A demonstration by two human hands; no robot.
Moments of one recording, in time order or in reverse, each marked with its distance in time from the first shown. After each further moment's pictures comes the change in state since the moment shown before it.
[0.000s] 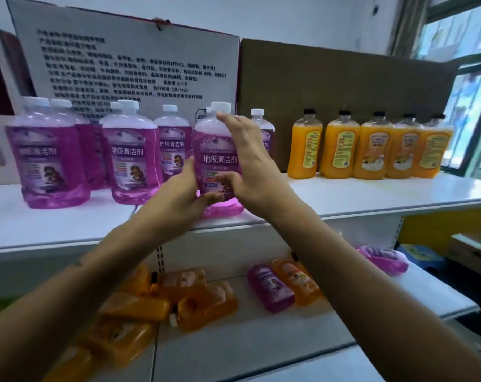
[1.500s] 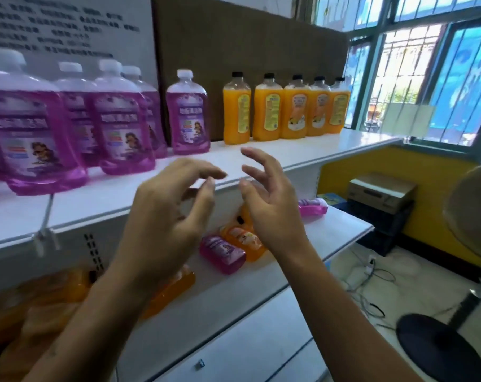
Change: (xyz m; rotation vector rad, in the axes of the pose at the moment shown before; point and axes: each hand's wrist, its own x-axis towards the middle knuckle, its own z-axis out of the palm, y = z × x) left_hand -0.065 0.048 0.029 -0.329 0.163 0.437; right_hand -0.129 -0.012 -0.001 0.189 0.443 0.441
